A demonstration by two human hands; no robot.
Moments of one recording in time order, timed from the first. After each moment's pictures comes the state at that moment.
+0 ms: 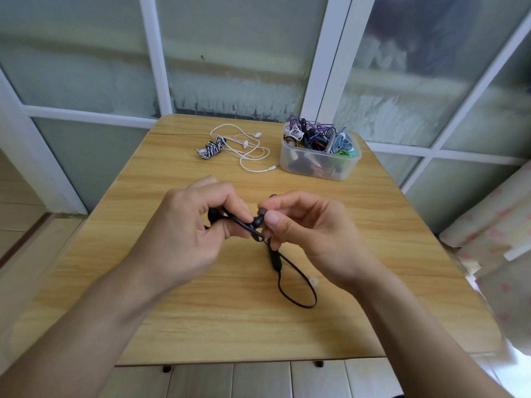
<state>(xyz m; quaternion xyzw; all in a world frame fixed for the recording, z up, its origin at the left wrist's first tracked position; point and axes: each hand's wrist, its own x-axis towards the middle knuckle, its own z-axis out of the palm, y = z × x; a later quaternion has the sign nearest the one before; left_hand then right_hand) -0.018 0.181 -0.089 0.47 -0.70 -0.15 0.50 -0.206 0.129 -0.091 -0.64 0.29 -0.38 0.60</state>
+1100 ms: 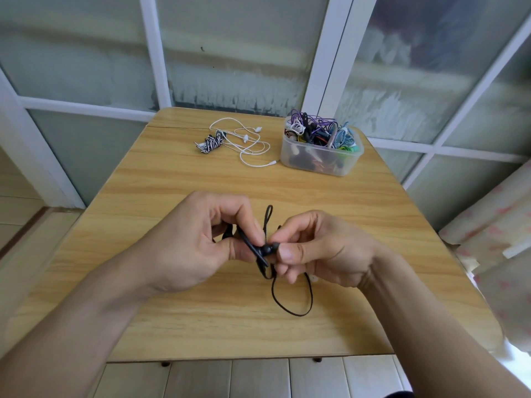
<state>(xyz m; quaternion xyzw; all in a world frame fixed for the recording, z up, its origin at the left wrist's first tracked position) -0.023 0.184 -0.086 0.42 -0.69 -0.39 0.44 -0.221 0.122 -0.088 -0.55 0.27 -0.17 0.77</state>
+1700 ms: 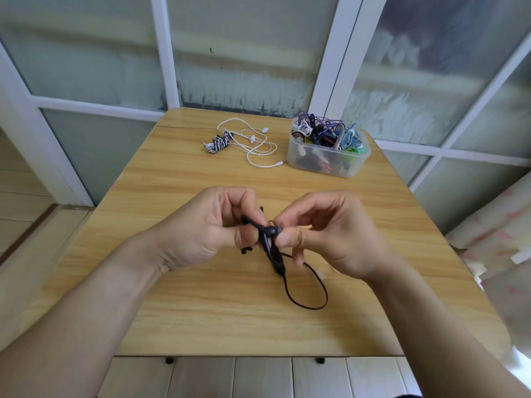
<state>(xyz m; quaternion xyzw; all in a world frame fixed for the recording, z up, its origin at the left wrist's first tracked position) -0.016 0.165 -0.096 0.29 -0.60 -0.59 0.46 -0.215 0.121 -0.090 -0.70 0.21 -0.36 0.58</state>
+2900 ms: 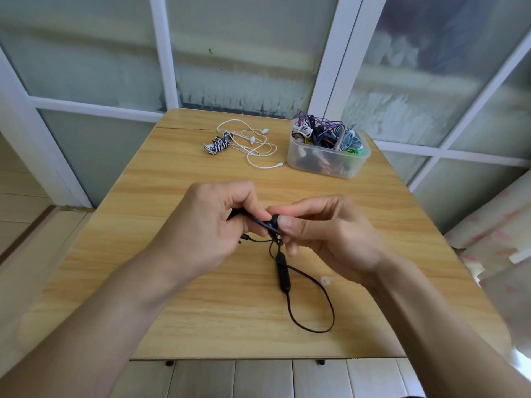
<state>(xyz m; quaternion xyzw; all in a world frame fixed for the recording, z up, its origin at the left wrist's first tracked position) -0.025 0.172 -0.094 0.47 -0.67 -0.26 0.51 -0.213 0.116 -0.091 -0.60 0.28 -0.32 0.68</state>
